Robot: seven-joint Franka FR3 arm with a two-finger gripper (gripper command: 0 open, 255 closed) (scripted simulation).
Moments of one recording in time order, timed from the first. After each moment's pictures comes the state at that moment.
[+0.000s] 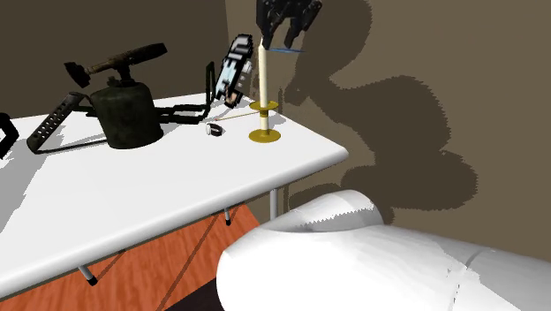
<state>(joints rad) -0.09 -1.04 -0.31 -2.28 -0.14 1.84 -0.26</state>
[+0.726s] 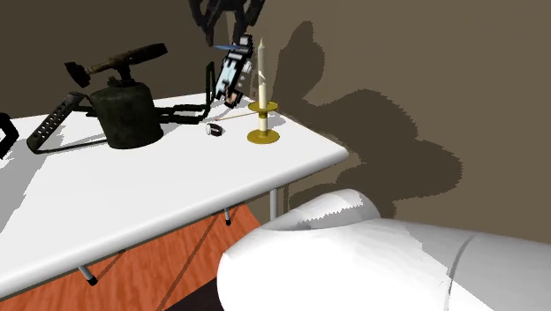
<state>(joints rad) -0.06 -1.00 -0.09 -2.29 -0.05 1.88 -0.06</state>
